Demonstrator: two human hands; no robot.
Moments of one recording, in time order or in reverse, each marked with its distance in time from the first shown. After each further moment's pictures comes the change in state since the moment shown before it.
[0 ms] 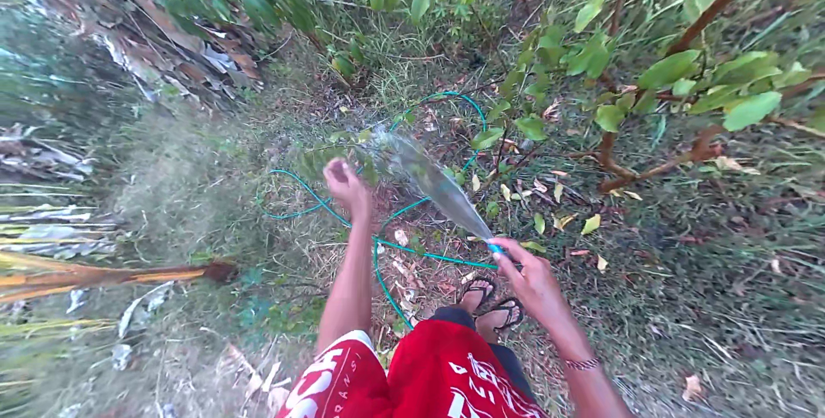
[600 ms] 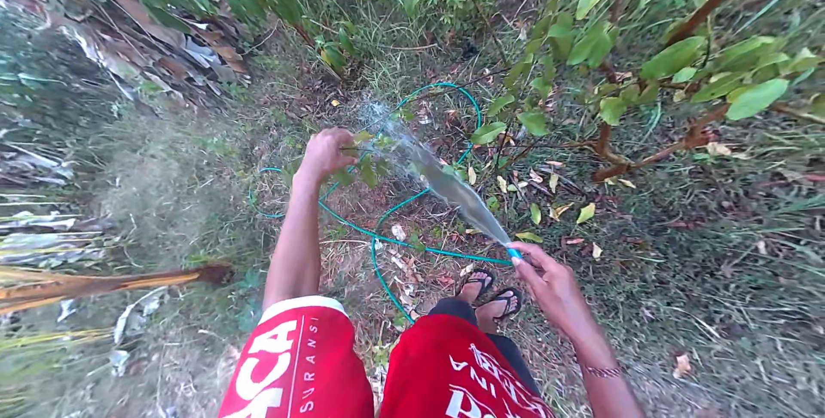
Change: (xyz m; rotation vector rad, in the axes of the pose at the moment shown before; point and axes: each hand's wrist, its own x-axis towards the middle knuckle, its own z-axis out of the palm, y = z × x) left_hand 0.139 0.002 -0.013 0.774 -1.028 0.536; right_hand -0.016 0.013 -0.014 0.074 0.011 0.135
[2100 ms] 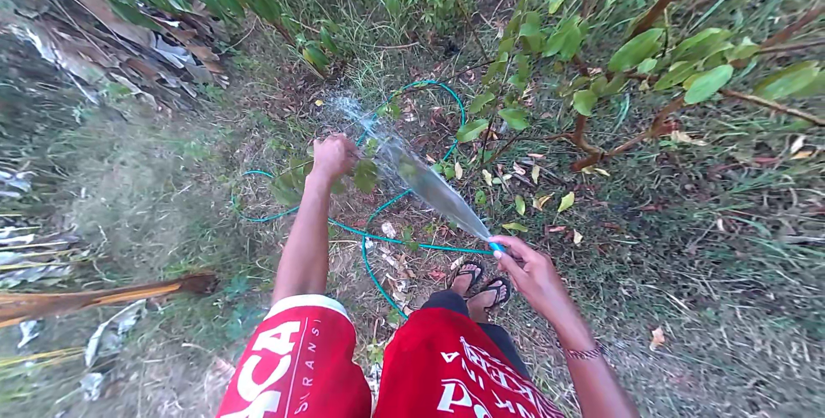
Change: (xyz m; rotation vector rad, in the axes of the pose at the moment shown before) left_hand 0.004 0.032 0.042 0.084 -0.095 -0.113; right_hand -0.015 0.000 0.010 0.031 -0.039 -0.011
